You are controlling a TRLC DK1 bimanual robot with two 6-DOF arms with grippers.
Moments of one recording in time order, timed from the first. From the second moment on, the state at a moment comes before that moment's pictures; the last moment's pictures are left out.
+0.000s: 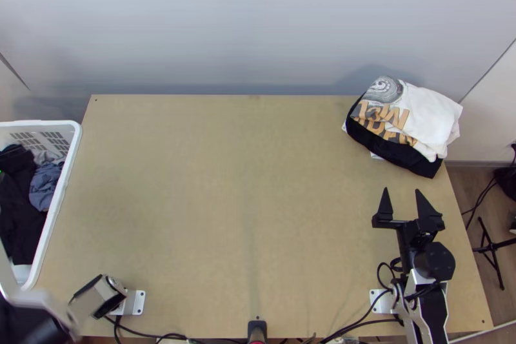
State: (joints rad) left arm 0.77 1.16 1.22 -0.60 -0.02 0.22; right arm 0.05 0.00 0.01 0.01 0.10 0.02
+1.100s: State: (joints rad) left arm 1.01 2.65 2.29 -0.55 0.19 0.36; right arm 0.05 0.00 0.01 0.01 0.10 0.02
